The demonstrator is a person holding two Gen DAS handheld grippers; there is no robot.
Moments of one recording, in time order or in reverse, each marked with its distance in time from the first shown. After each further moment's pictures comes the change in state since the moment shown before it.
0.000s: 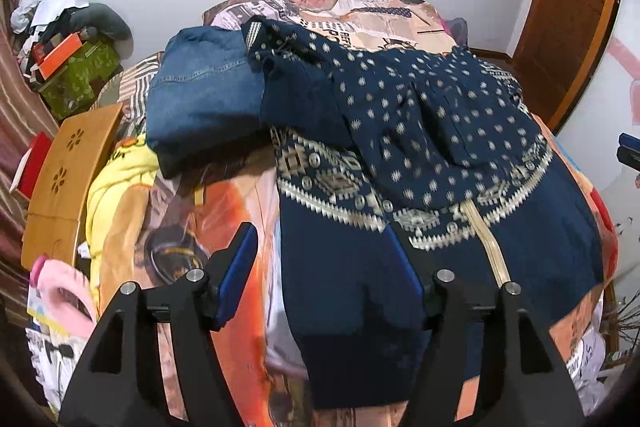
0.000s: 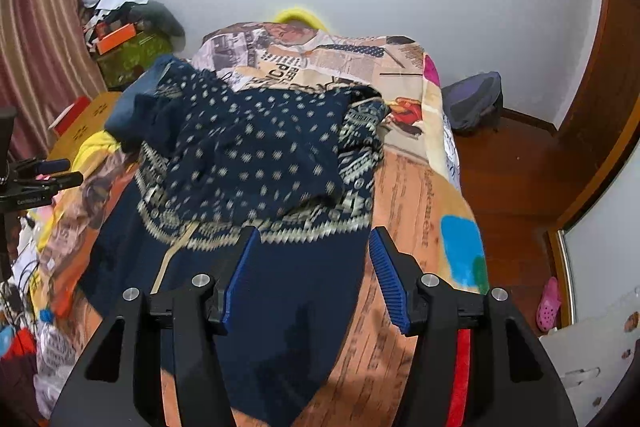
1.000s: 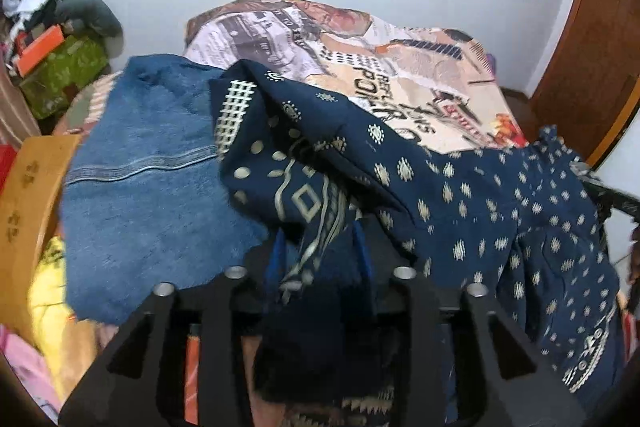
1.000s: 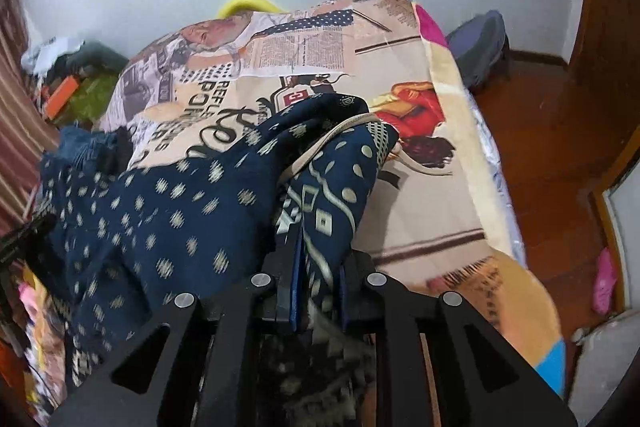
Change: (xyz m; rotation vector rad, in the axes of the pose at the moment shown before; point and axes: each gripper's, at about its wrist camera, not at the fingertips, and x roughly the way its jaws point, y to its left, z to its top) left arm 0.155 0.044 0.152 -0.085 -0.046 0.003; right arm 0.190 -0.078 0.120 0.217 0.055 0.043
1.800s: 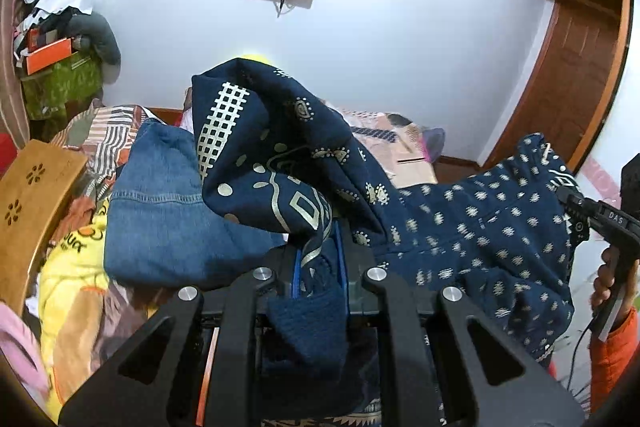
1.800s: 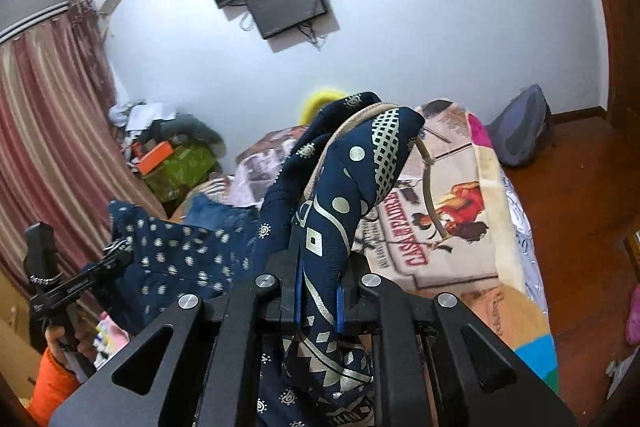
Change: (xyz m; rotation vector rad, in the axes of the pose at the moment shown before) left arm -0.140 -0.008 0.001 -0.113 -0.225 -0.173; right arm -0.141 0.033 0.008 0.035 -0.291 0.260
